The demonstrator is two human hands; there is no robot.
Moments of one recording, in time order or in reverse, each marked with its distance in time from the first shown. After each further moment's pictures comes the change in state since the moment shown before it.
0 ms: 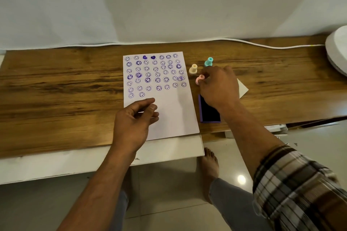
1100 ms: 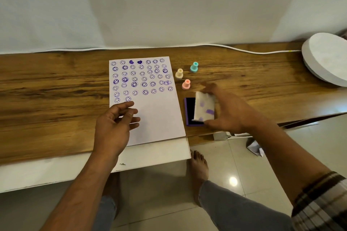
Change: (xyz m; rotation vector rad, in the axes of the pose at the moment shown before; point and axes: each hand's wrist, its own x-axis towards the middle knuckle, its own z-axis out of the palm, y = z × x) left_hand 0.006 -0.003 -0.005 0.052 0.038 0.031; right_hand -0.032 0.066 -0.067 0.075 -0.569 -0.174
